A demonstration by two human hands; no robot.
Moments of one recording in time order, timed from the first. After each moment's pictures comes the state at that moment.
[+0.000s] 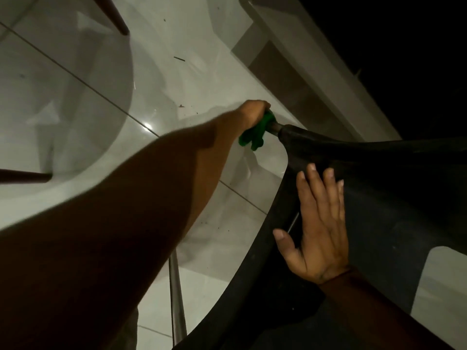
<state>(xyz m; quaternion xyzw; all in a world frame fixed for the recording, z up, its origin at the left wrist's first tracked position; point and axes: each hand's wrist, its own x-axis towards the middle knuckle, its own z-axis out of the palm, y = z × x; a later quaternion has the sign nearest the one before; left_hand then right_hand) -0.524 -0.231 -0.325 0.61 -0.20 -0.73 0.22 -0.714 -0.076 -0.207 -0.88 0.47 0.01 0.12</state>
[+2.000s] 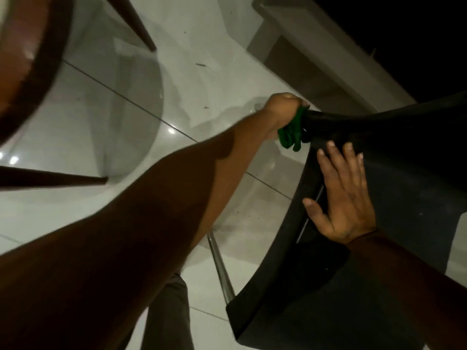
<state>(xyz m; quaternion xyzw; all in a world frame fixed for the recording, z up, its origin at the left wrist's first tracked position) -0.521 -0.206 -0.285 0.60 -0.16 -0.73 0.30 -0.710 -0.075 -0.197 -0.87 0.47 0.02 0.13</state>
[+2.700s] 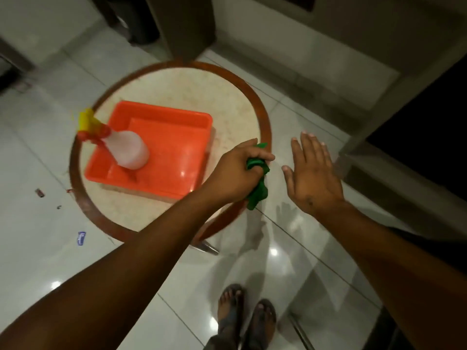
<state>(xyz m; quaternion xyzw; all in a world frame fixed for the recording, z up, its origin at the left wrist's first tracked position) -0.172 -0.068 0.007 0.73 -0.45 -0.41 0.31 -0.345 -0.158 -0.061 -0.90 0.43 0.01 0.06</state>
